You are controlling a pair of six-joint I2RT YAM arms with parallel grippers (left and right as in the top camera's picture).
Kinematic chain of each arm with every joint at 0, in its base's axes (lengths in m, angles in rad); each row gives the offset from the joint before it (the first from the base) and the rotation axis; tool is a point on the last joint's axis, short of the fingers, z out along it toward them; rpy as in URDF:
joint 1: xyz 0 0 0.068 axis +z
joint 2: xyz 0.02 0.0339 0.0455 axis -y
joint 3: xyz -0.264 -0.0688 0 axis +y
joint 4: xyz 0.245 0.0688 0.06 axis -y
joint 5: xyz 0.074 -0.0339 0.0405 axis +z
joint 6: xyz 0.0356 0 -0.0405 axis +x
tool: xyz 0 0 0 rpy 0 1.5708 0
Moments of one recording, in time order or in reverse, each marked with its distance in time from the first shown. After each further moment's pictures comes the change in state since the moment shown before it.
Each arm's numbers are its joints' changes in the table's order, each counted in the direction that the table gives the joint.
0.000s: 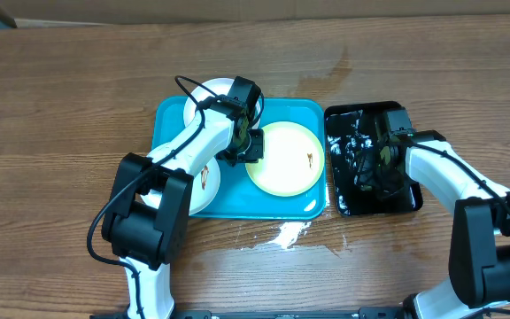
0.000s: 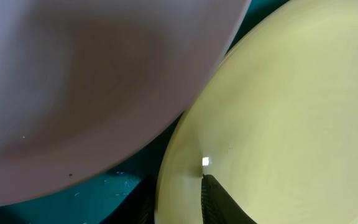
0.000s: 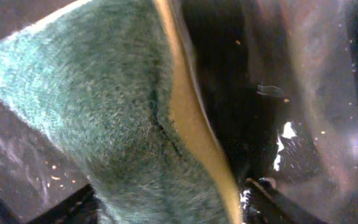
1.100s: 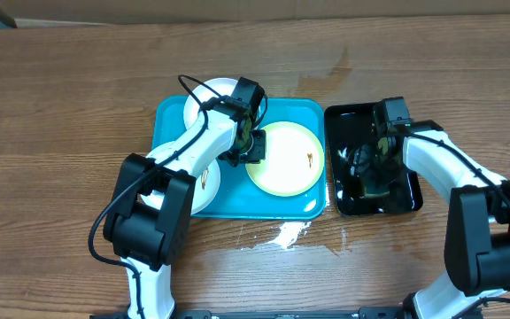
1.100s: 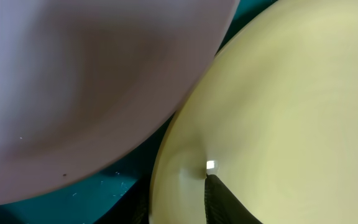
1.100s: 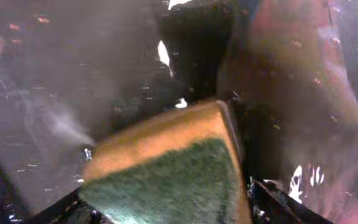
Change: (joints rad) left arm -0.015 0.000 0.000 0.004 0.031 -0.001; right arm 0.000 -0.061 -0.079 0.025 0.018 -0.080
